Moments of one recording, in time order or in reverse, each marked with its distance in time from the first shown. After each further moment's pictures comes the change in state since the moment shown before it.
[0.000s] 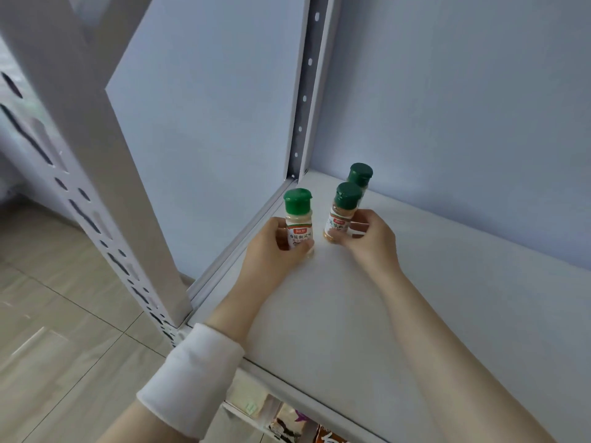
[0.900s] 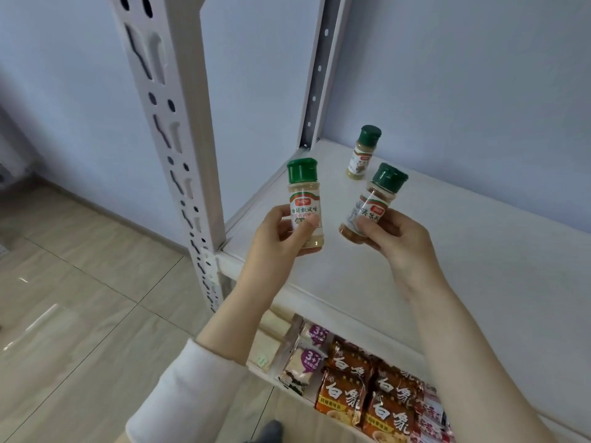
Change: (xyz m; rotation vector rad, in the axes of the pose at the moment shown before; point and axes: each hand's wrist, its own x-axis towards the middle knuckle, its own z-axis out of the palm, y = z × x) left_hand -0.114 0.009 -0.026 -0.467 -0.036 -0.016; right_hand -0.124 -0.019 -0.038 0.418 -0.110 0.046
